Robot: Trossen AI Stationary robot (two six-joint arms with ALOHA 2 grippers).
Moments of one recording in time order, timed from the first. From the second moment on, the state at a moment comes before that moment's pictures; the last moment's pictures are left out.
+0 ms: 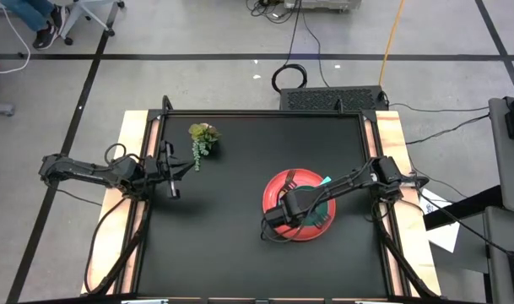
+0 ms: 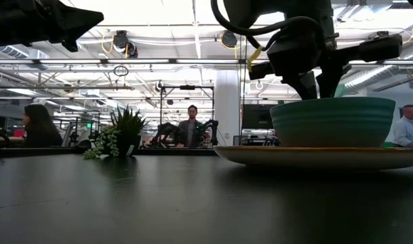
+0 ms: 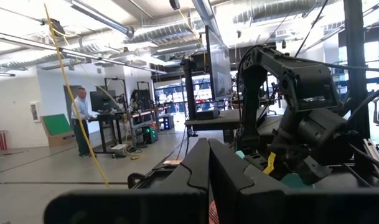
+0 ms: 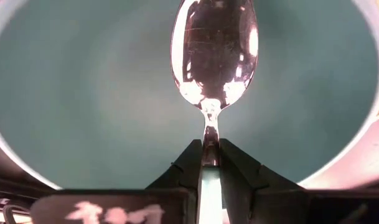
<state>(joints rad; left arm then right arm) -0.13 0.31 0.07 0.55 -0.29 0.22 0.29 2.01 1.56 -1.49 0.26 -0.43</state>
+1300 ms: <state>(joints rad) -0.13 0.31 0.07 0.54 -0.29 0.22 0.26 2.01 1.56 -1.42 0.18 -0.44</state>
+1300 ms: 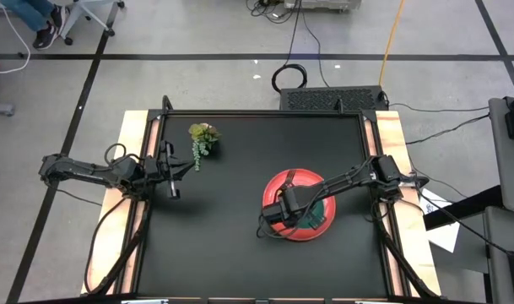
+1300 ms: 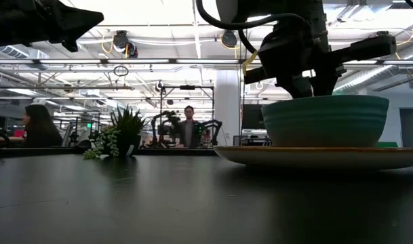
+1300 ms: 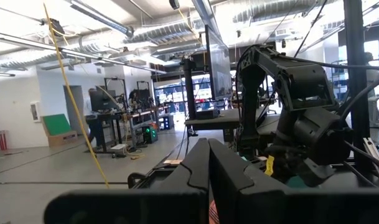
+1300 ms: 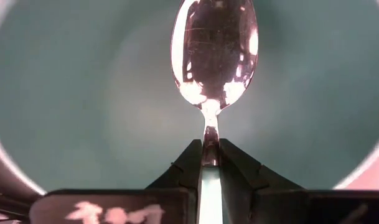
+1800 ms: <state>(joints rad) -0.13 0.31 0.07 0.54 -0.29 0.22 0.24 2.01 1.56 -1.42 0.18 -0.45</state>
